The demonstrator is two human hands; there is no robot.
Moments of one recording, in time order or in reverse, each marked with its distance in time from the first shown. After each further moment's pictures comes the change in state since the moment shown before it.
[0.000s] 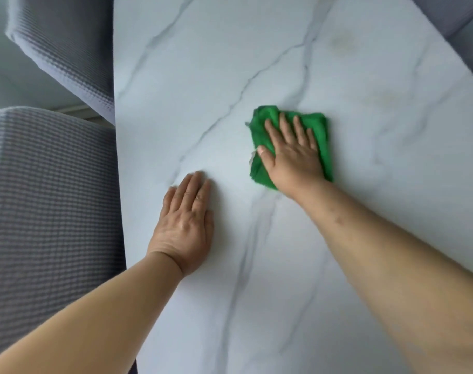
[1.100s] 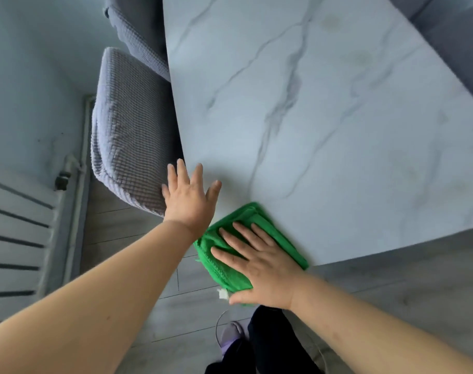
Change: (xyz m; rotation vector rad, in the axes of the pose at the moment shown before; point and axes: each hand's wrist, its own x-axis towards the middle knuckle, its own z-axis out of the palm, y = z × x) left_hand -0.203 0.022 -0.036 -0.160 -0.017 -0.345; right_hand -0.396 -0.089 0.019 -0.087 -0.283 -0.731
